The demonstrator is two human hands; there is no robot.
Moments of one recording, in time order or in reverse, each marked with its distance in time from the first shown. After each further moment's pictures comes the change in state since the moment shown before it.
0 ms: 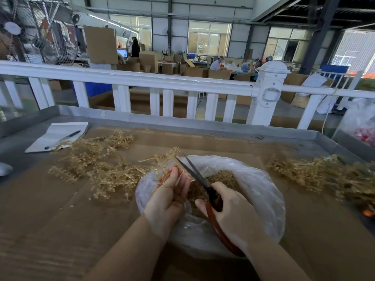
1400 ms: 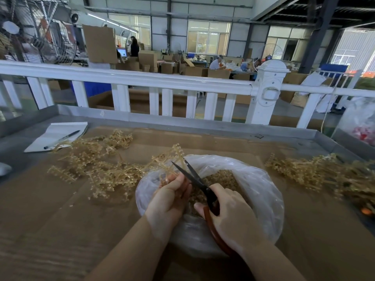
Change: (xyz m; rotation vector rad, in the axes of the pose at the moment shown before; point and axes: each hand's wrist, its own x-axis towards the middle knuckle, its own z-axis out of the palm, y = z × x) left_hand -0.001 -0.006 -0.004 0.145 -0.015 -0.012; right_hand -0.005 0.007 0.009 -0.077 0.018 -0.037
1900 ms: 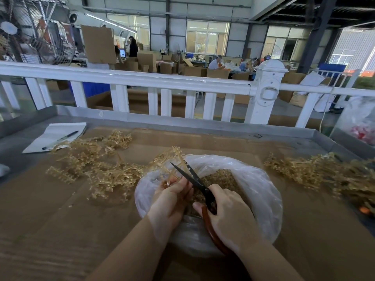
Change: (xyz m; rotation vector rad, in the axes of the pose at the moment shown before) left_hand -0.001 -0.006 -0.003 0.064 -0.003 0.022; right_hand 0.000 0.003 0.007 -0.044 0.019 -0.007
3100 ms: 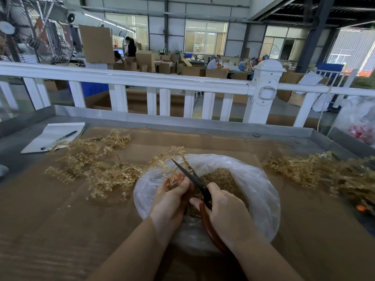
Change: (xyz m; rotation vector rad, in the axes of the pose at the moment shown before) left_hand -0.002 -0.005 0.000 0.052 -0.072 0.061; right_hand 0.005 -0.006 0.002 -0.016 0.001 -0.014
